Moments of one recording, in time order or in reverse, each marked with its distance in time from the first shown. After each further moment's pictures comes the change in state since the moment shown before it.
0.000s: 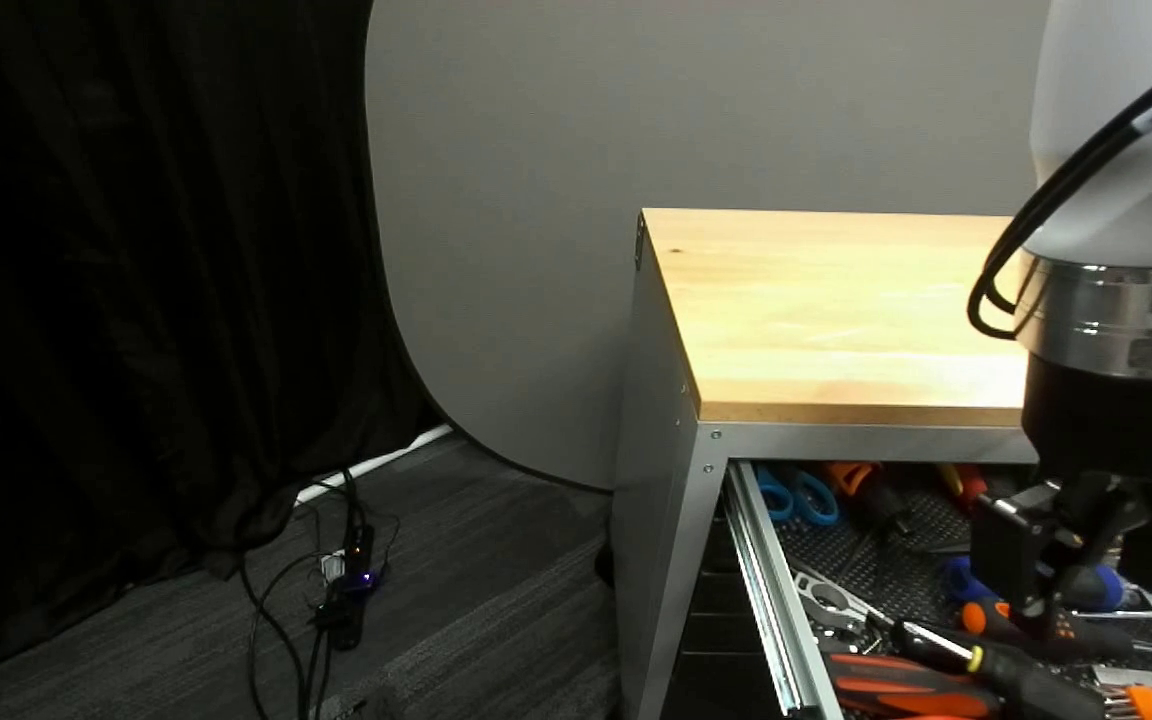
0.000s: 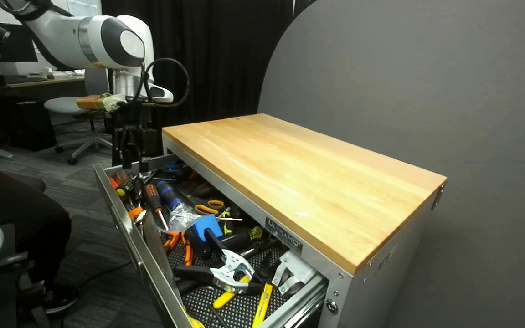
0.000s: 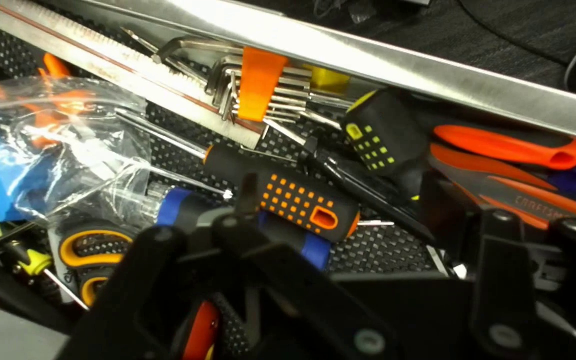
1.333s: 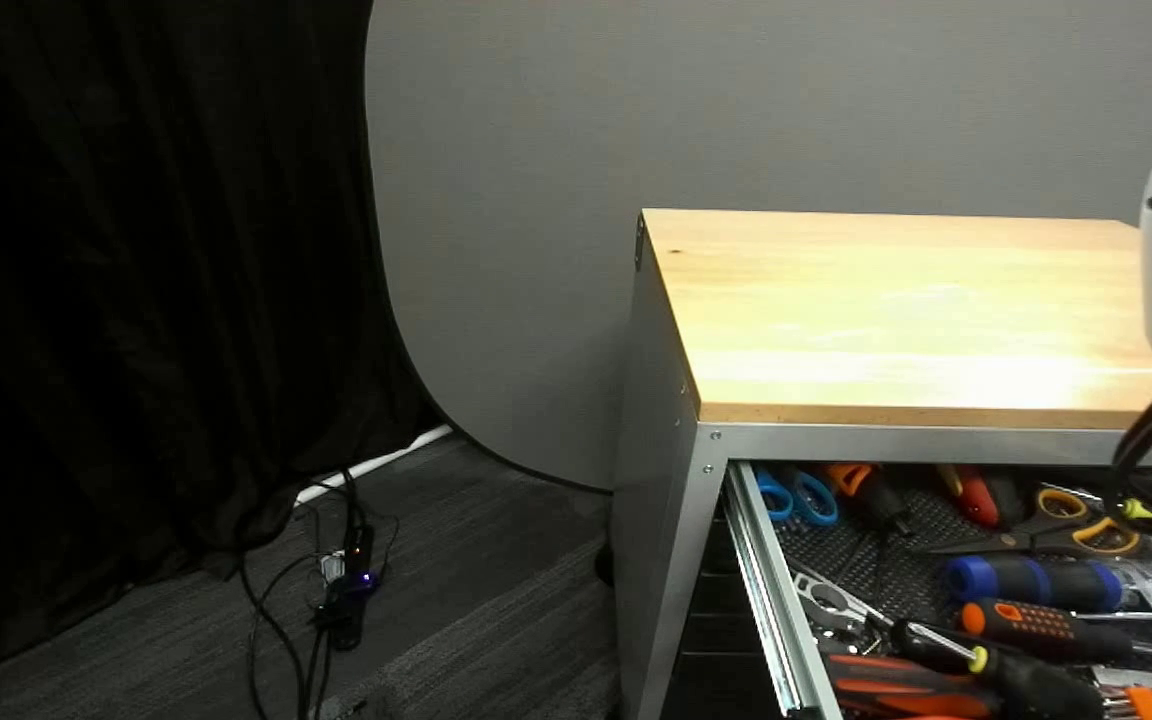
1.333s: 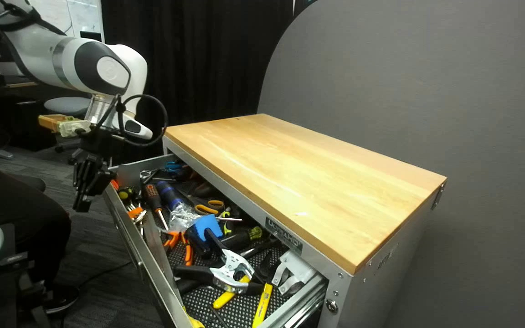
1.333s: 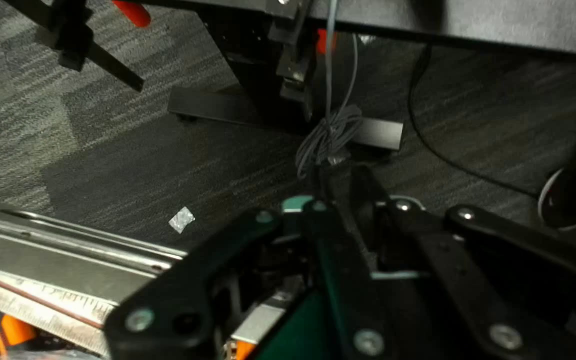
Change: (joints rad) arm -0.038 -0.039 0.017 -0.210 0.176 -0.060 -0.069
